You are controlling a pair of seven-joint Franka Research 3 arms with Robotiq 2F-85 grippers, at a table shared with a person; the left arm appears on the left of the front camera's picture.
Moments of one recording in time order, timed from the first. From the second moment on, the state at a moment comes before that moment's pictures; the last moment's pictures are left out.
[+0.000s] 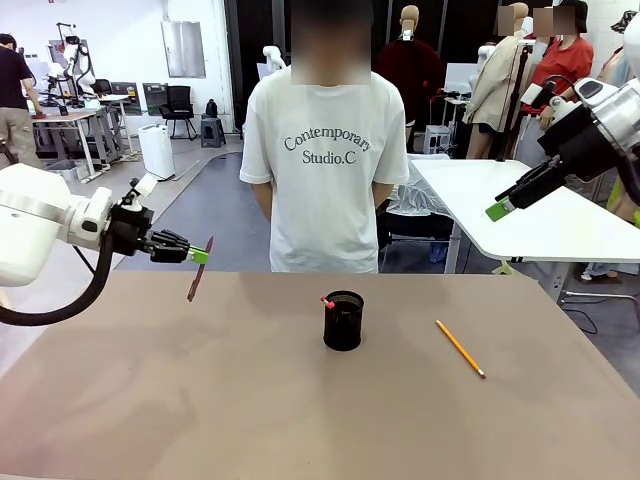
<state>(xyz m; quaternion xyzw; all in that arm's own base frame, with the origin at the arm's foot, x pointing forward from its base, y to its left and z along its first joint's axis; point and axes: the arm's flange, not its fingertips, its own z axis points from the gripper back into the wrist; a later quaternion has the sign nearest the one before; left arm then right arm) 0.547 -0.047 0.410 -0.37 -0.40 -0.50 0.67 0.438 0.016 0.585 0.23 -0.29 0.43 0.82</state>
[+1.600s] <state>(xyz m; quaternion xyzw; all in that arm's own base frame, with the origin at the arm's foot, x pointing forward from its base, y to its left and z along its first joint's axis) 0.586 -0.265 0.440 -0.42 -0.56 -0.60 0.39 0.438 0.016 0.585 0.23 -0.29 0.43 0.82</state>
